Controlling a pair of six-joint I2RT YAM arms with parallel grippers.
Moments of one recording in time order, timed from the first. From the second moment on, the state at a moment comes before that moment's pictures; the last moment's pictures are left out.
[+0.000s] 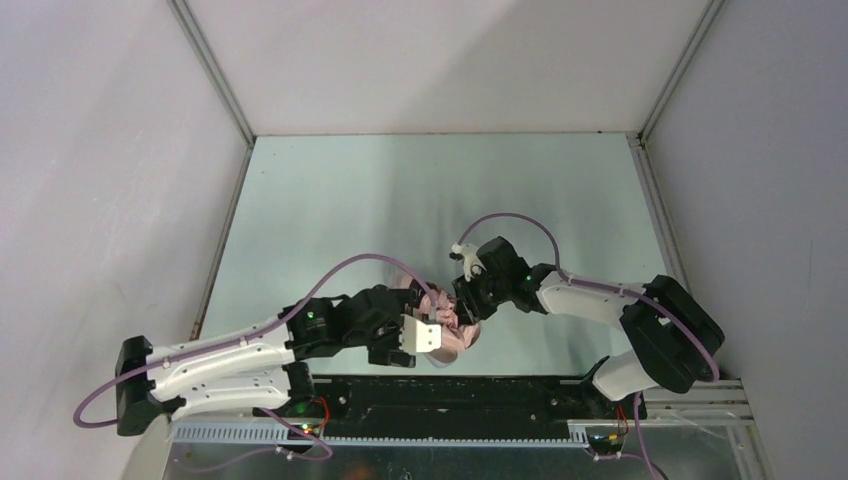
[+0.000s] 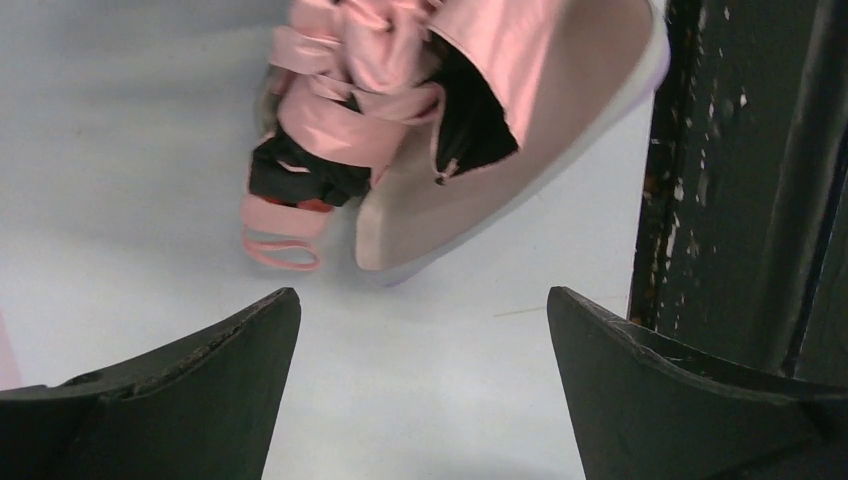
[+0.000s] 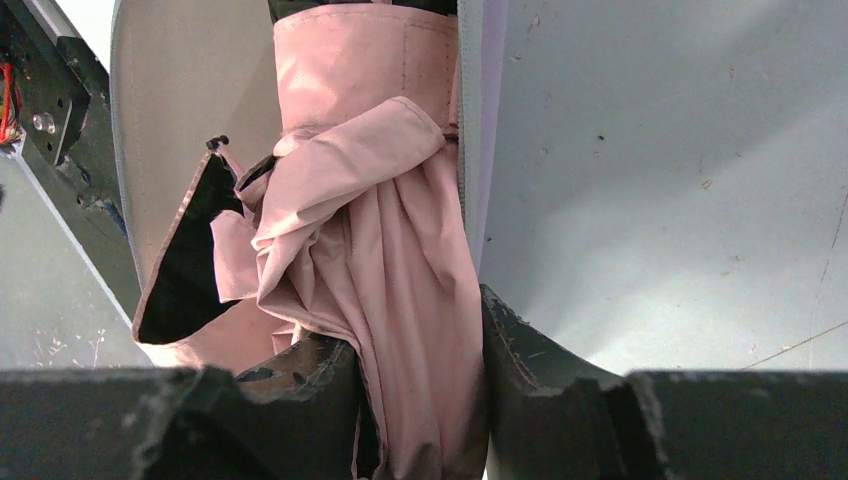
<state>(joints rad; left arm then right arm) -1.17 0.91 0.73 -0.66 -0.09 0.53 0.77 1.47 0.69 -0.13 -0.43 0.27</state>
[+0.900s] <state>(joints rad) -1.15 1.06 0.48 -0.16 -0.07 0.71 0.81 1.51 0.72 -0.11 -0.47 0.24</state>
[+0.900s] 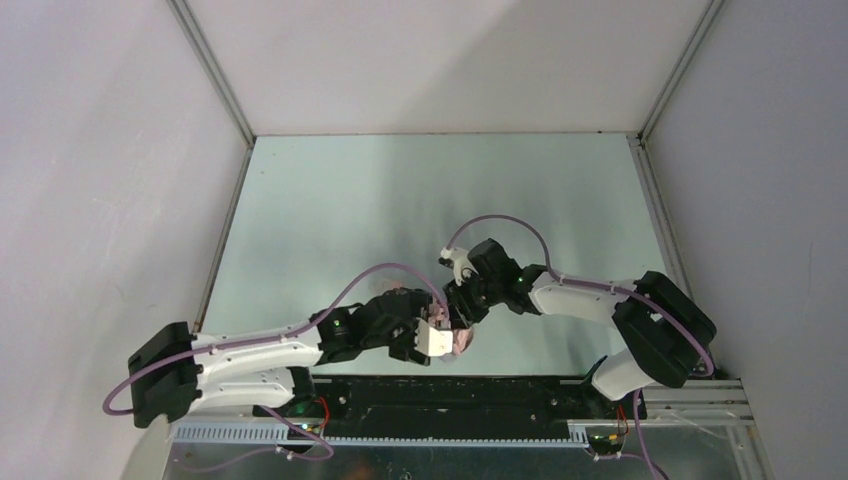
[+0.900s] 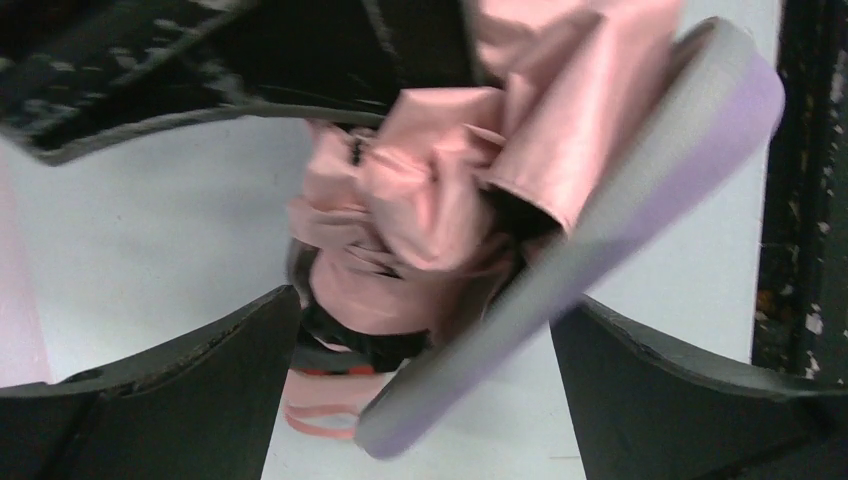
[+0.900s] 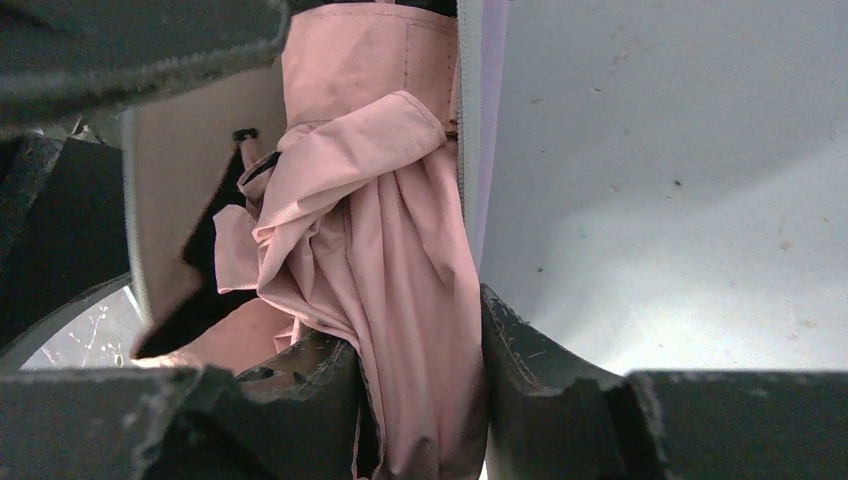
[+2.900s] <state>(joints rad) -1.07 1.18 0.61 -0.28 0.31 0.60 0.88 1.18 0.52 0.03 -0.43 0.15</state>
